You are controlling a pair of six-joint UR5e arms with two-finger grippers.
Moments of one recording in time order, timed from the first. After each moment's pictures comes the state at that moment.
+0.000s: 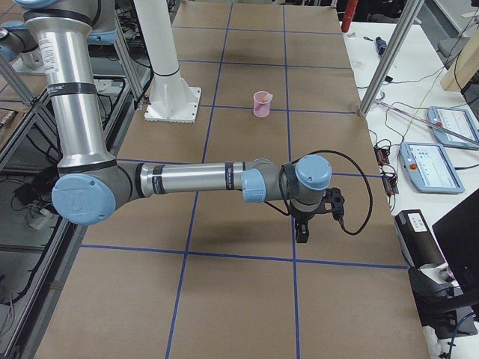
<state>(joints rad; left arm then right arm) -1.54 -1.59 -1.60 -1.62 -2.44 0.00 1.54 -1.43 1.53 -1.52 2.39 0.10</state>
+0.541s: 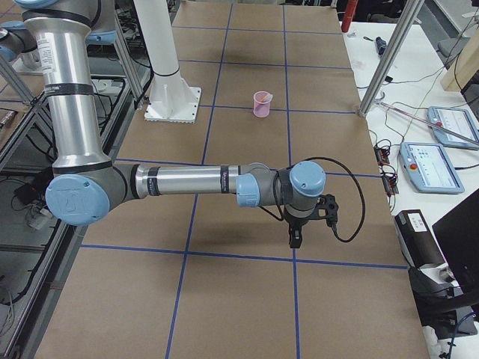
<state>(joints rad) -1.54 -1.58 -1.65 -1.61 -2.29 -0.01 1.53 -1.46 1.53 -1.52 2.39 0.11</state>
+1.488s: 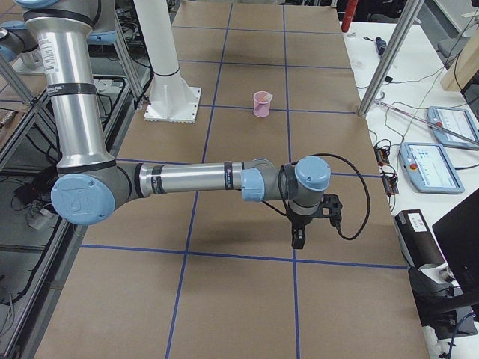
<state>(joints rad) -1.54 -1.58 -1.62 -1.55 -2.31 -0.05 1.53 -1.43 1.53 -1.60 2.32 0.10</state>
